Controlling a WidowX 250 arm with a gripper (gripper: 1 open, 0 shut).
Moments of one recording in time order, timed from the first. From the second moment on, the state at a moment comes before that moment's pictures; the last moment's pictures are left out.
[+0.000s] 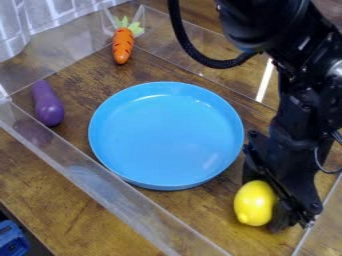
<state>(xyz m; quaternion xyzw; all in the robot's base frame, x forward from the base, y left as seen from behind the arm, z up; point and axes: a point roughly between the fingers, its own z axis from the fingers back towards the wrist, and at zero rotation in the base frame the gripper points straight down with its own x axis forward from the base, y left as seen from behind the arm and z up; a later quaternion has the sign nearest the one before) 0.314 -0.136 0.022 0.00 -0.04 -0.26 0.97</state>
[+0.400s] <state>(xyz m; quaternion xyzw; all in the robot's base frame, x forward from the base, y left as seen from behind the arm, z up) 0.314 -0.137 0.024 0.00 -0.04 -0.24 0.97</state>
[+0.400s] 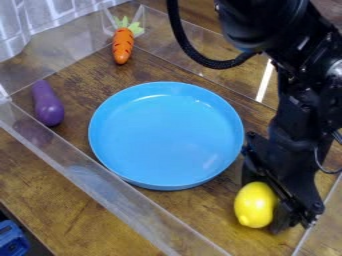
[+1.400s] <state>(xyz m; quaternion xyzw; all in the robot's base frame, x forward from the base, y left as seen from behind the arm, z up) 0.314 -0.140 0.038 -0.01 -0.06 -0.20 0.98</state>
